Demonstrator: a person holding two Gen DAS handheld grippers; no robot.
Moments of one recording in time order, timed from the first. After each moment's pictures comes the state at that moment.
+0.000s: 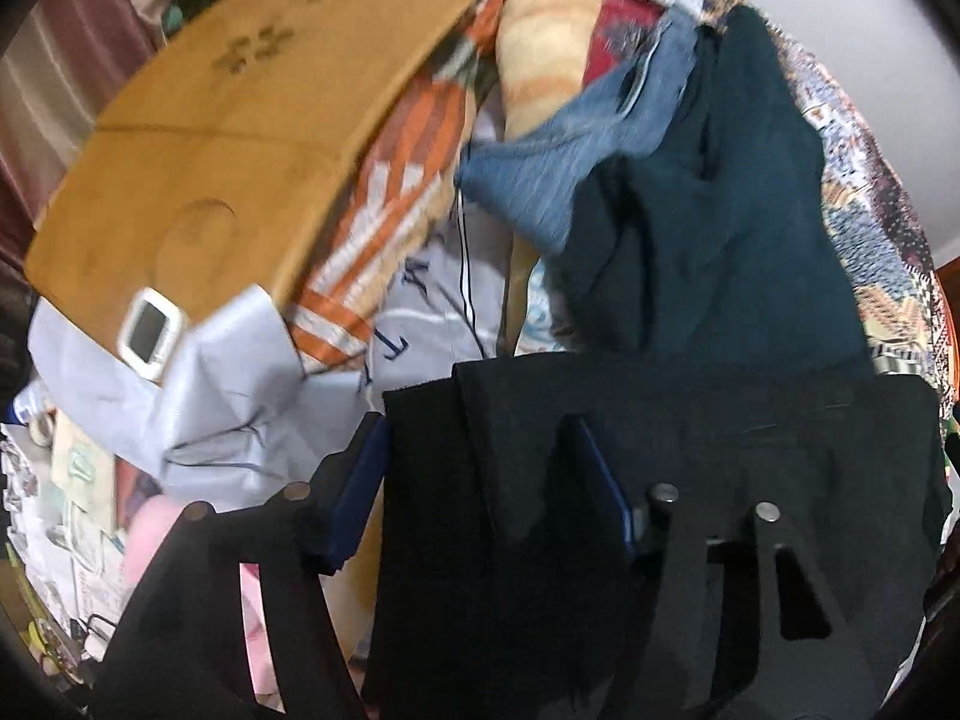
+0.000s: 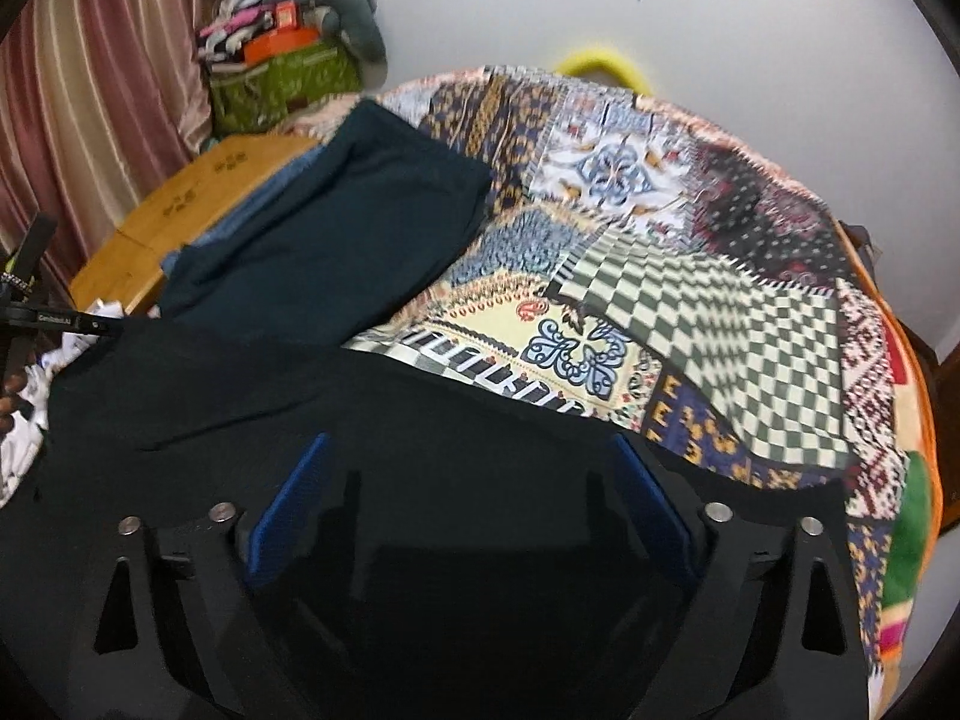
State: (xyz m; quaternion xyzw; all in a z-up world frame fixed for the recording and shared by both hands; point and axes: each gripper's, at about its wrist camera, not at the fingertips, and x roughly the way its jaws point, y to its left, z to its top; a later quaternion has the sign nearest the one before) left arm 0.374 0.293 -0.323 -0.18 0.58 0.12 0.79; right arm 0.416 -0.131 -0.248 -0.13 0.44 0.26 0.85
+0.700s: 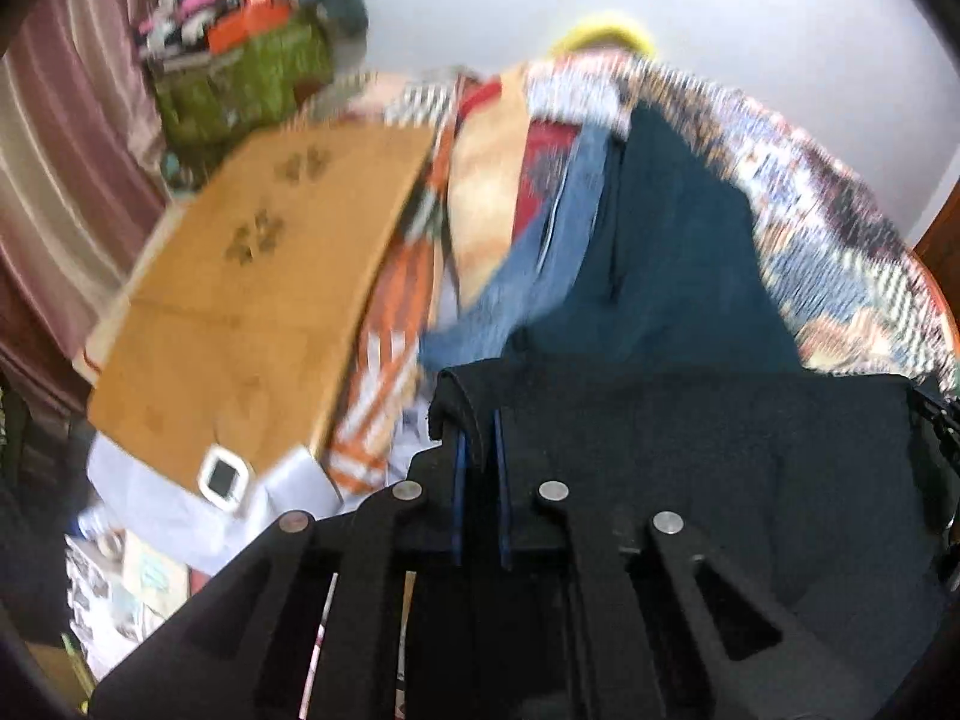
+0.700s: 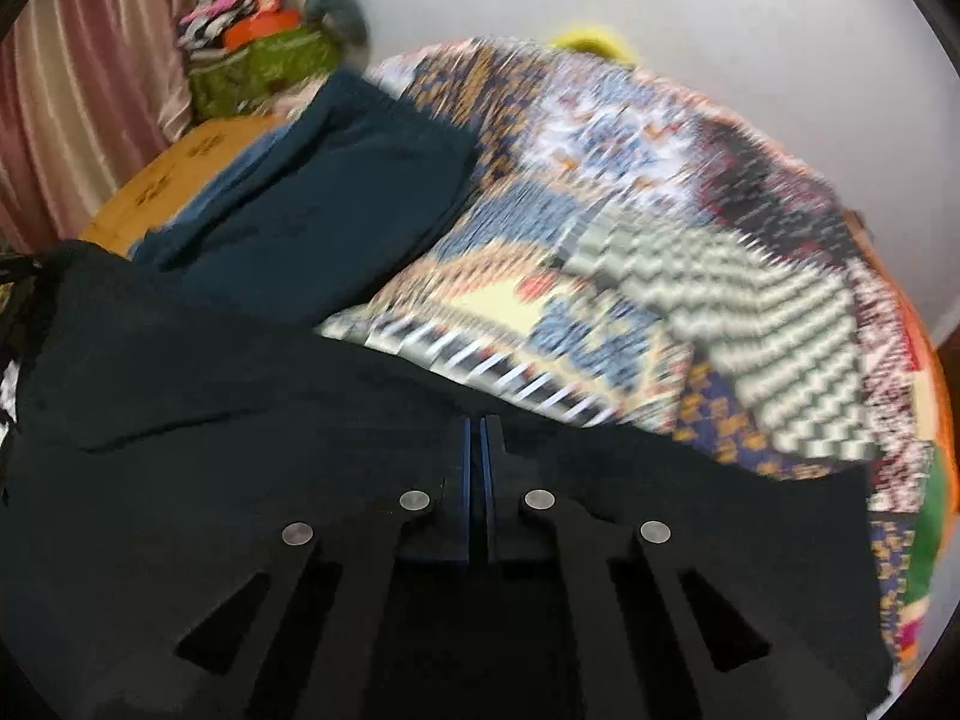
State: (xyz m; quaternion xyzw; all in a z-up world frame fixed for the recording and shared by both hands) left arm 0.376 0.259 -0.223 -0.07 0.47 0.12 0.87; right arm 0.422 -0.134 -0.243 -0.11 0.42 0.22 0.87
